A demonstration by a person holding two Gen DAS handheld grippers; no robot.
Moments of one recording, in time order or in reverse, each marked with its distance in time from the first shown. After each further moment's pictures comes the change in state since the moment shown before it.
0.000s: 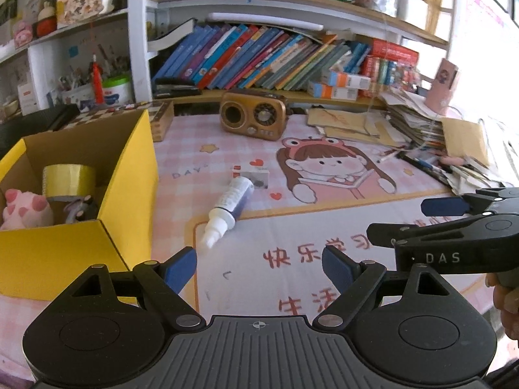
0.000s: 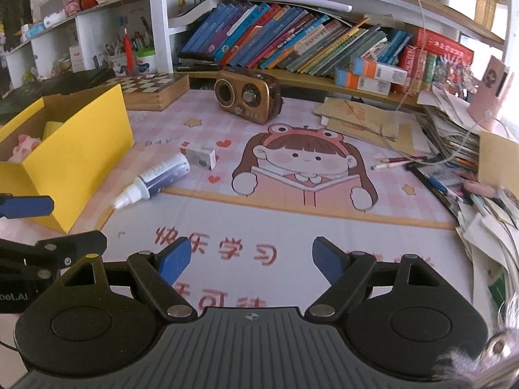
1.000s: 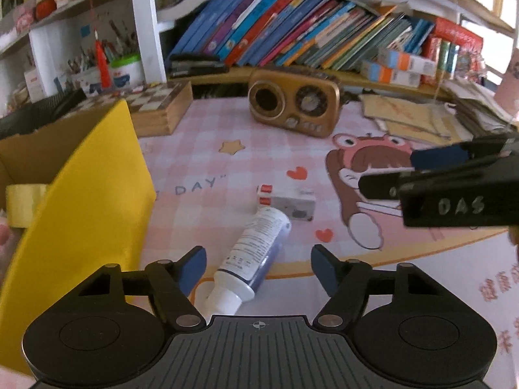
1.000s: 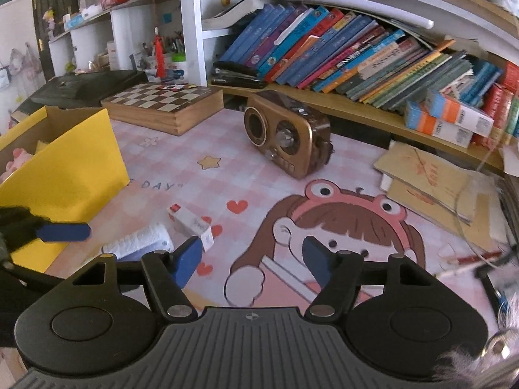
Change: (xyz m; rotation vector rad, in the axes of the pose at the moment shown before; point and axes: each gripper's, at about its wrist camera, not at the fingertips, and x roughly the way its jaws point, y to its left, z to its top) left arm 0.123 0.003 0.046 -0.041 0.092 0.150; right arm 0.120 -0.029 0.092 -0.150 -0.022 0.212
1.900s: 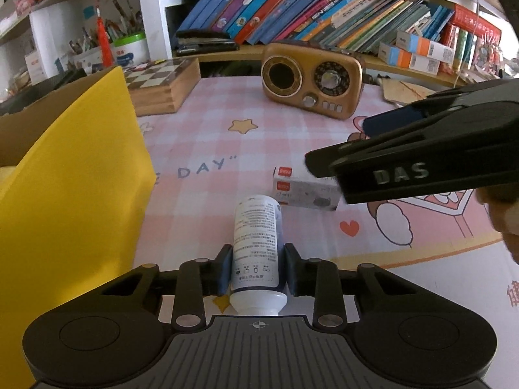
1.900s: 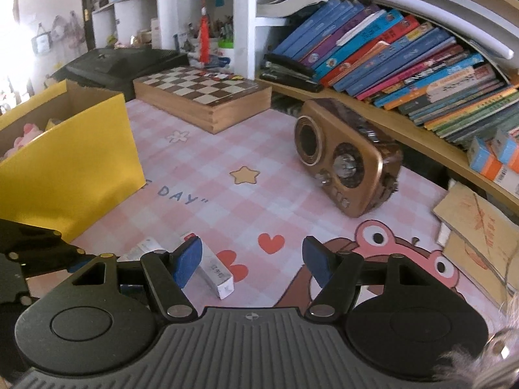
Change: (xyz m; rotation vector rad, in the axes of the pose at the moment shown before) left arm 0.024 0.007 -0.004 -0.024 0.051 0.025; right arm 0.063 0.017 0.028 -0.169 0.025 0.131
